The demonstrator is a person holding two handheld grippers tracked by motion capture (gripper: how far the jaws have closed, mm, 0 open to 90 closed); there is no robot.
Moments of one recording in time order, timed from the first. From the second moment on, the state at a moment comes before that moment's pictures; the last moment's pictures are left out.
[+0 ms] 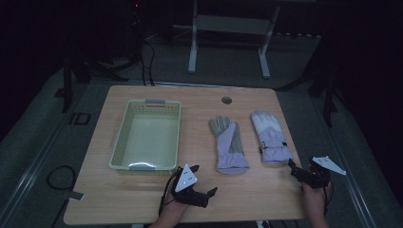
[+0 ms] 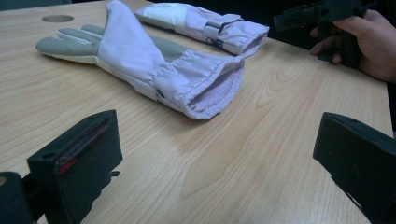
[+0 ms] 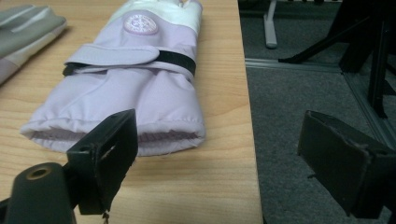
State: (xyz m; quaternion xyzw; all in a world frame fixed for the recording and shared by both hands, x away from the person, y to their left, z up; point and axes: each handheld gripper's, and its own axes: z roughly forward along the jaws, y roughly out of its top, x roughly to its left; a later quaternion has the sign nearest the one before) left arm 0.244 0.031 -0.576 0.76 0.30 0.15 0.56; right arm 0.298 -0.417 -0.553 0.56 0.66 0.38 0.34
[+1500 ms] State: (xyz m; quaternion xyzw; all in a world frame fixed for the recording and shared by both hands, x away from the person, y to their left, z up) left arm 0.243 0.028 -0.576 0.76 0.30 0.15 0.56; right arm 0.335 -0.327 -0.488 0.51 0.73 0.40 0.22
